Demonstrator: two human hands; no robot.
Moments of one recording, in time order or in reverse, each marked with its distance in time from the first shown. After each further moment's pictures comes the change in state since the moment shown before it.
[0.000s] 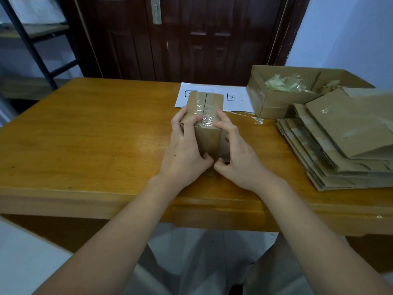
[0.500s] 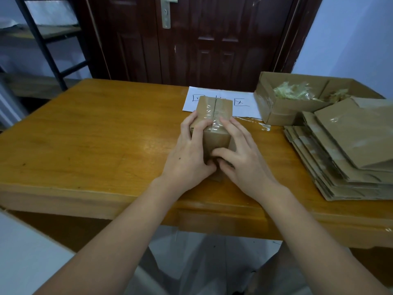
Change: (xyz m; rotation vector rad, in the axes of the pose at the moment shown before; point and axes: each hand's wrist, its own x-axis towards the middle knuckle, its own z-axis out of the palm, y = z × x) left_hand 0.000 -0.005 -0.012 0.042 -0.066 0.047; right_hand 0.003 -0.004 0.001 -0.442 0.082 -0.244
